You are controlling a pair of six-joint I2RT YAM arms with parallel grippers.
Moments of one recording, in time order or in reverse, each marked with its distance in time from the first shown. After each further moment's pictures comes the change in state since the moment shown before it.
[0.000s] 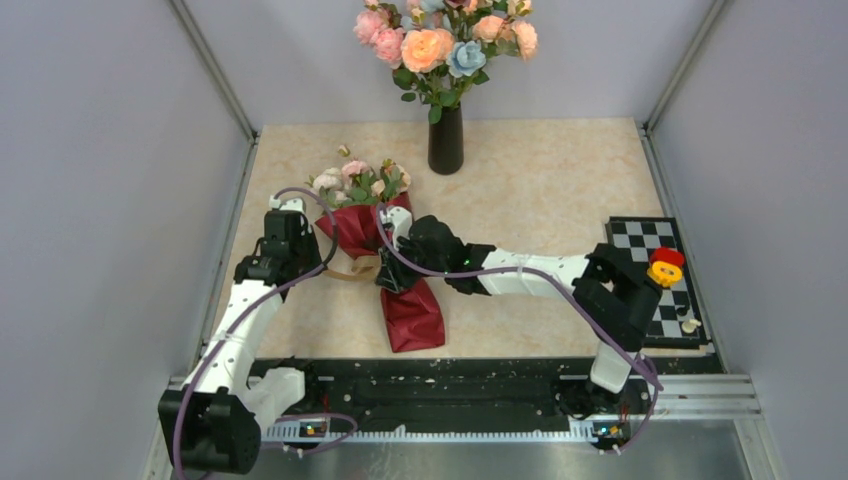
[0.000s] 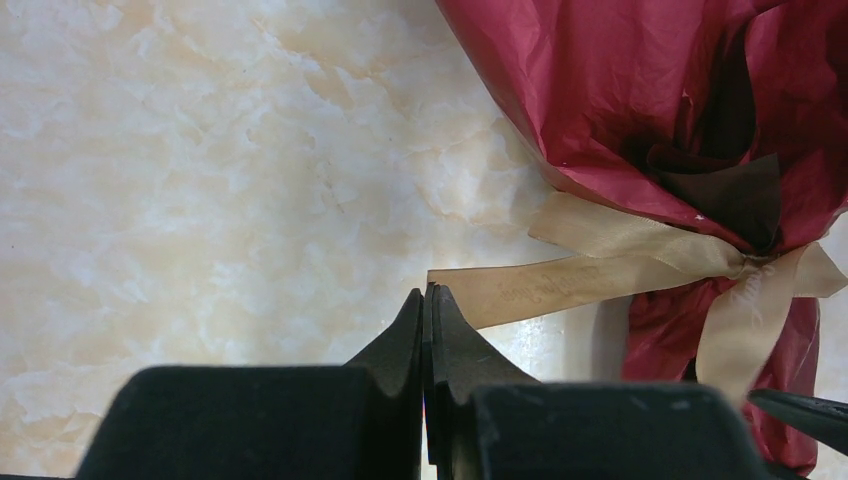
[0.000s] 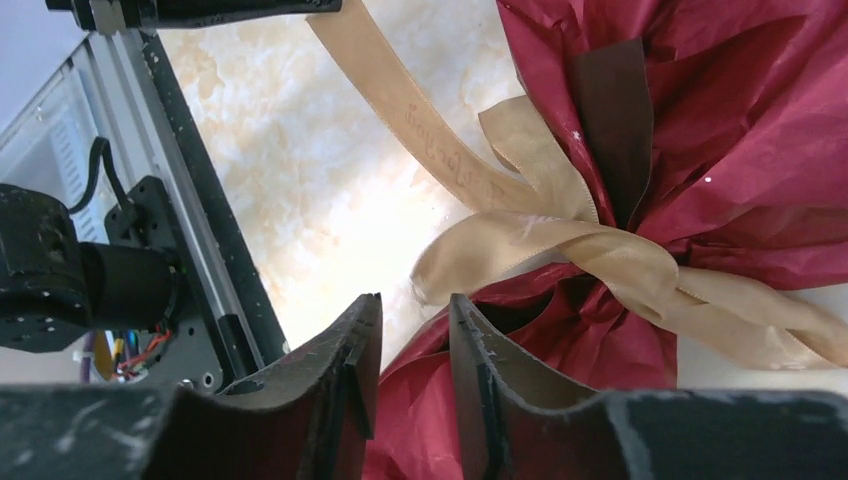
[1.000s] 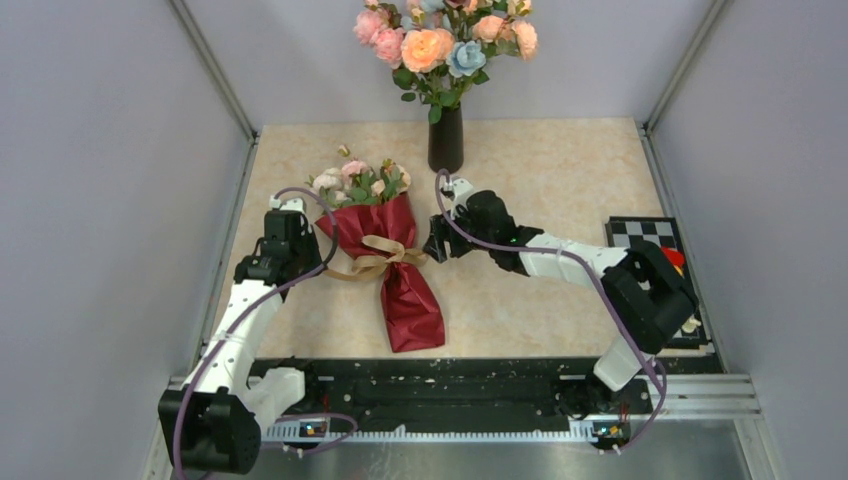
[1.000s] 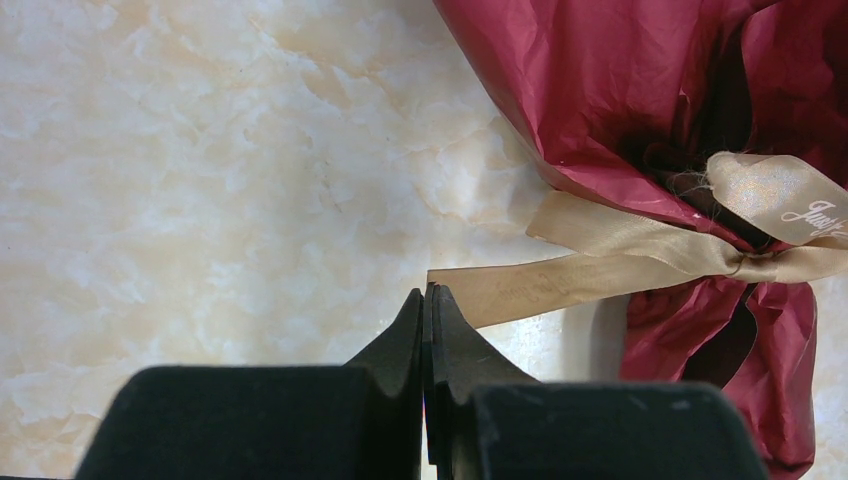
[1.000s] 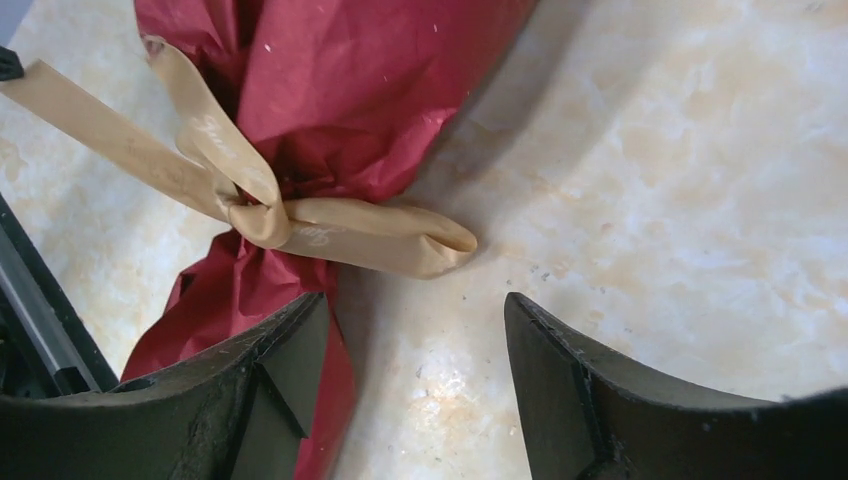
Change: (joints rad) left arm 0.000 0.000 0.000 0.000 0.005 0.000; right arm -0.285 -0.143 -0.176 0.004 0.024 -0.058
